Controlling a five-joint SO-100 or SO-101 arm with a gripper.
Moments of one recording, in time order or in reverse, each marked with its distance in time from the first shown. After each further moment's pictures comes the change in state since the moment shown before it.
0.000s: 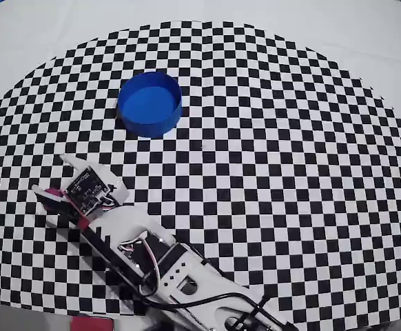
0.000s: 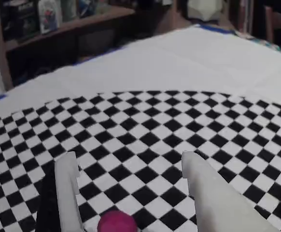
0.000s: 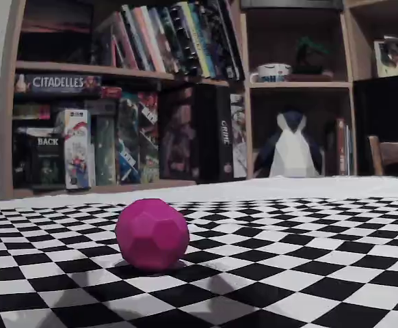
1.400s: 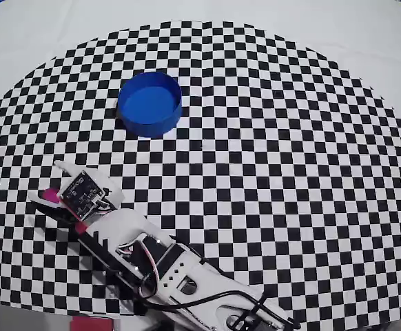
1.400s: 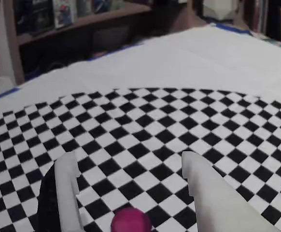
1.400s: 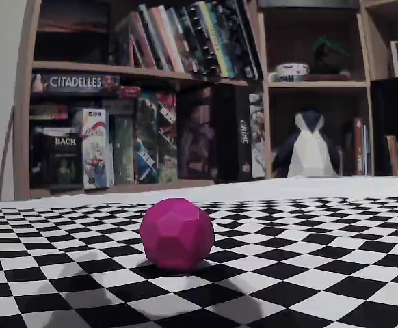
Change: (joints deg) arm -2.5 -0.5 0.0 0.0 0.0
